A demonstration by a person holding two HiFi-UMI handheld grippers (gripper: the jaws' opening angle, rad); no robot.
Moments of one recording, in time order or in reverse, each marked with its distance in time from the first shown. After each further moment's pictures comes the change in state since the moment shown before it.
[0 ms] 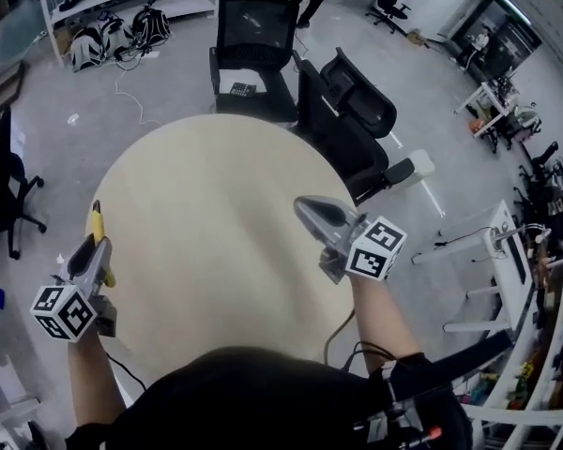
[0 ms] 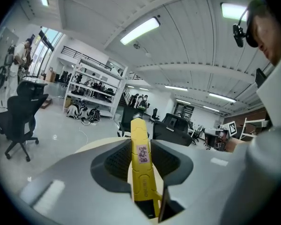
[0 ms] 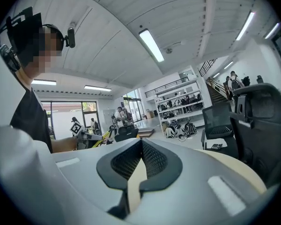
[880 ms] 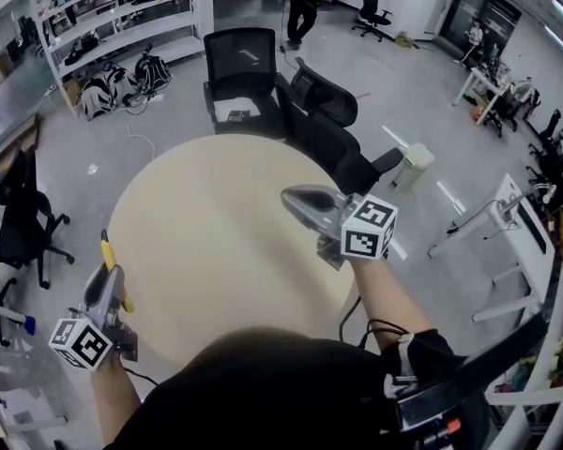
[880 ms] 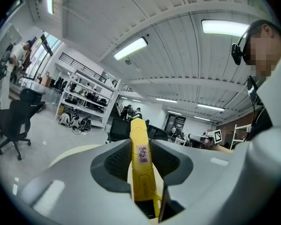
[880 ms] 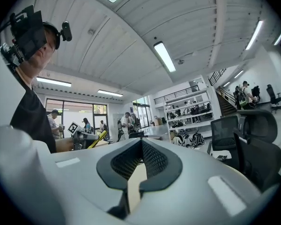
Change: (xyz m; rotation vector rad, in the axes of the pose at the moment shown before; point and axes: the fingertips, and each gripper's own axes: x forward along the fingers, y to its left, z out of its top) left arm -0.133 -0.133 0.006 -0.008 -0.140 -0.075; right arm -0.098 0.085 0.036 -0.091 -0.085 0.092
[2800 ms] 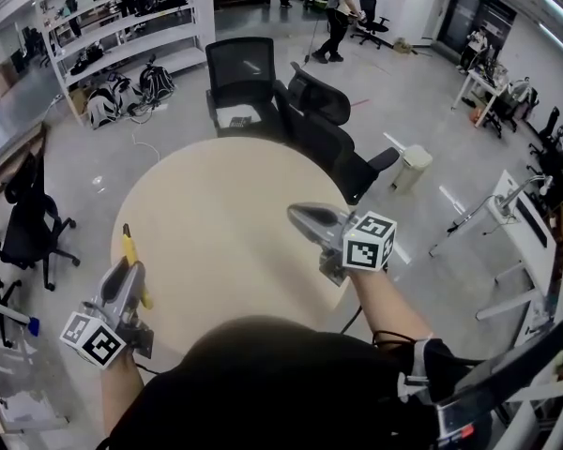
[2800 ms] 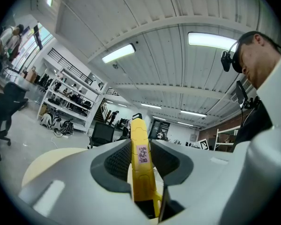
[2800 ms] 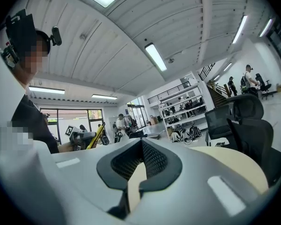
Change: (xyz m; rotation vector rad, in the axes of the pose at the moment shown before) left arm -0.033 -0.078 -0.003 0.018 -0.072 -0.187; right arm -0.050 0.043 -0.032 0.121 -0.022 -0.049
